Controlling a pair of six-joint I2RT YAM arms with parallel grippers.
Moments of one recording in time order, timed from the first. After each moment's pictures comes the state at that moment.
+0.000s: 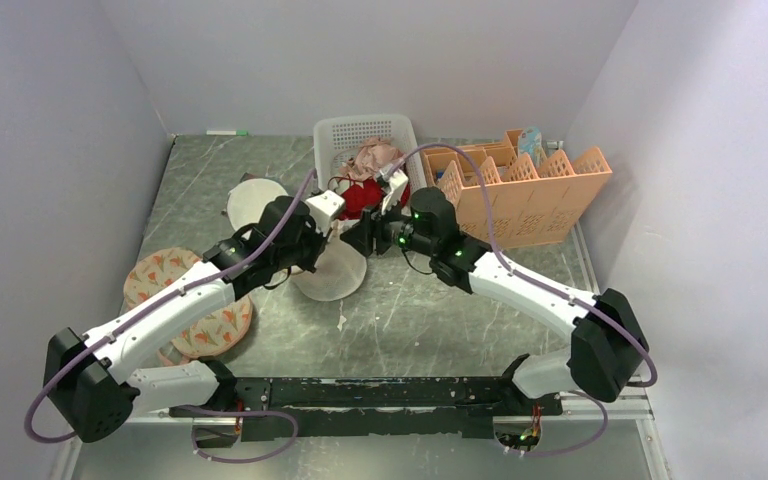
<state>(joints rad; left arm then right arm) -0.71 1.15 0.95 -0.43 -0.11 0.01 0.77 1.36 0.94 0.19 -0.28 0.32</state>
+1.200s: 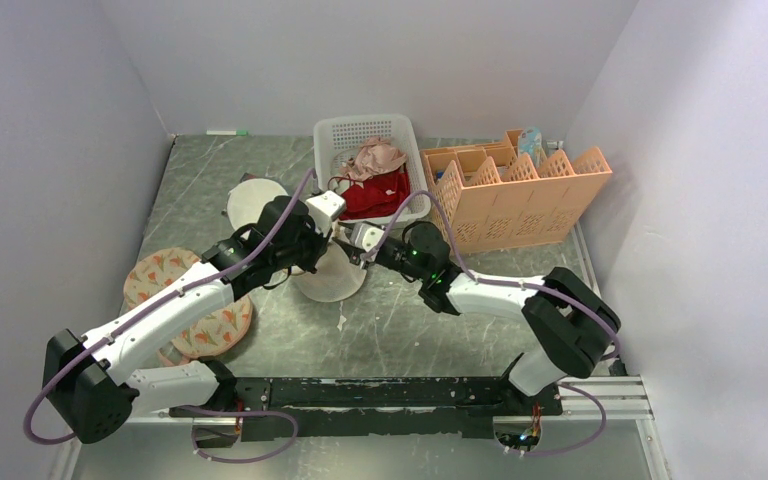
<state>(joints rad) -0.71 1.15 0.95 -0.43 -0.07 0.00 0.83 1.53 0.70 0.90 -0.36 -0.54</state>
